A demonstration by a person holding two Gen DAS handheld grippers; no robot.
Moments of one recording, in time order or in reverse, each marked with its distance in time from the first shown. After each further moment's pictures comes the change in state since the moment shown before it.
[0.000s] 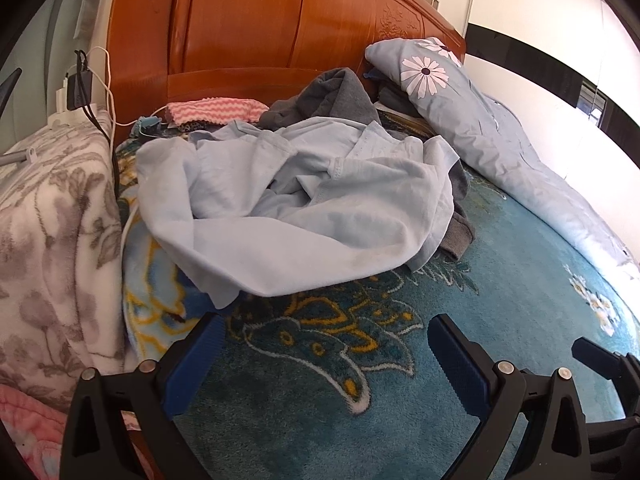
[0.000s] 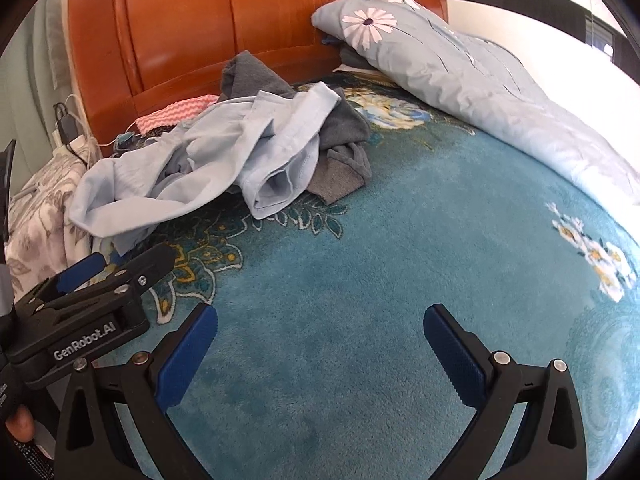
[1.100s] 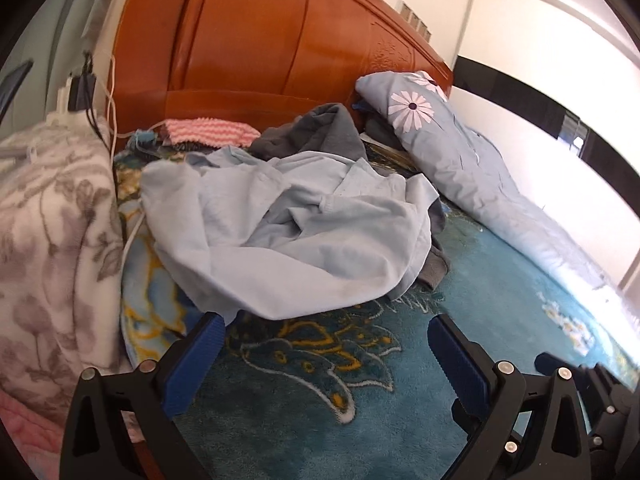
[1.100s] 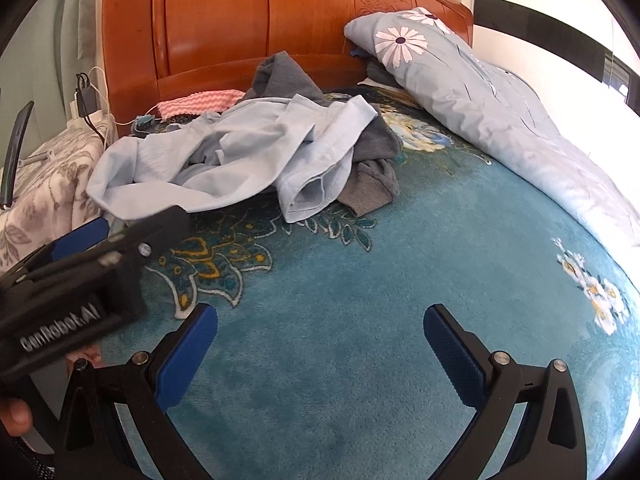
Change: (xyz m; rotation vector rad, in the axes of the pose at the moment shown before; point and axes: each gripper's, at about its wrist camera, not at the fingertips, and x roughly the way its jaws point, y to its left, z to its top) left arm -0.017 0.016 0.006 -0.073 -0.087 -0.129; right arm 0.003 0.021 -0.002 -0.109 -0.021 0.004
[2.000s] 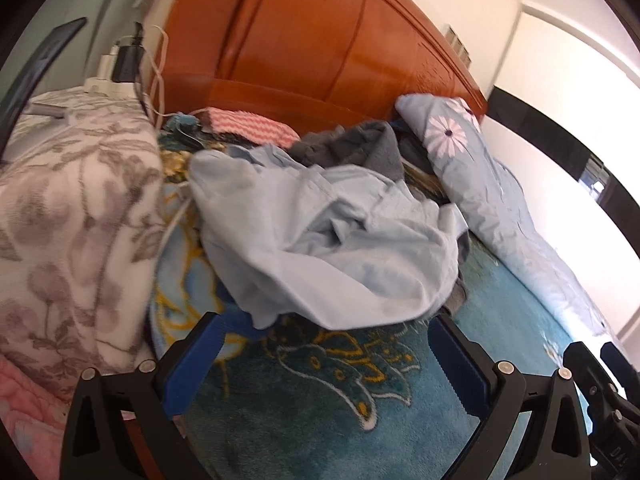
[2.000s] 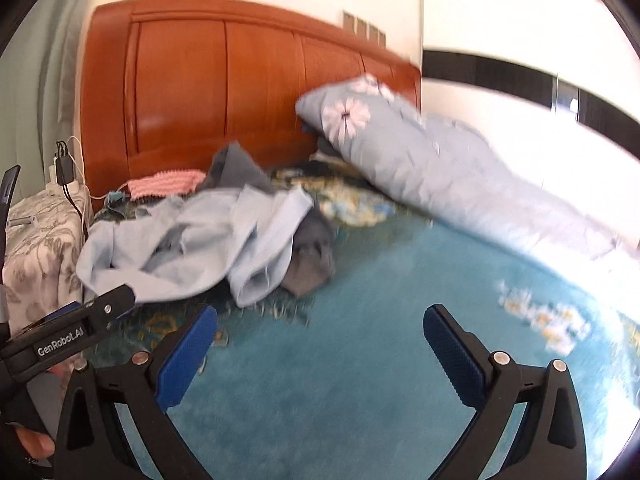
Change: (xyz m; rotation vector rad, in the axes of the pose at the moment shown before) left arm -0.018 0.030 0.004 -0.141 -0.059 0.073; right arm -0.054 -0.014 0.021 -0.002 -0.262 -0.136
